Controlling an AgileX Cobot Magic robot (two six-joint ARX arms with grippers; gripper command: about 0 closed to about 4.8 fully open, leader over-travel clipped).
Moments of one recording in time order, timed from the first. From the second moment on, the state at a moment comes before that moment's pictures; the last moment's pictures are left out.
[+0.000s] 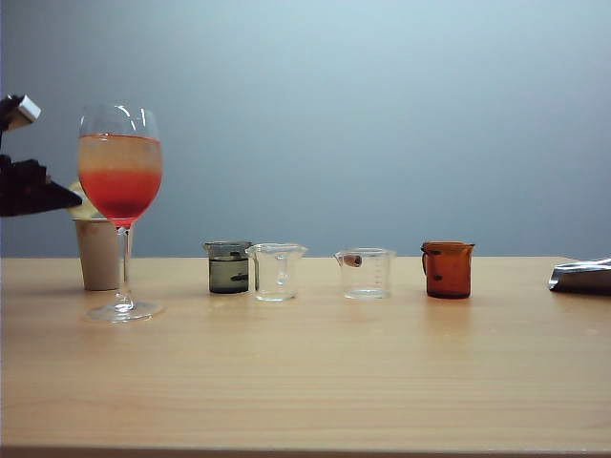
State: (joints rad) left arm 0.23 1.88 0.91 0.86 0.78 0.10; right arm 0.76 0.86 0.82 -0.07 -0.13 0.02
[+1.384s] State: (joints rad) left arm 0.19 1.31 0.92 0.02 1.07 0.32; right arm 0.77 0.86 0.82 -0.07 -0.13 0.02
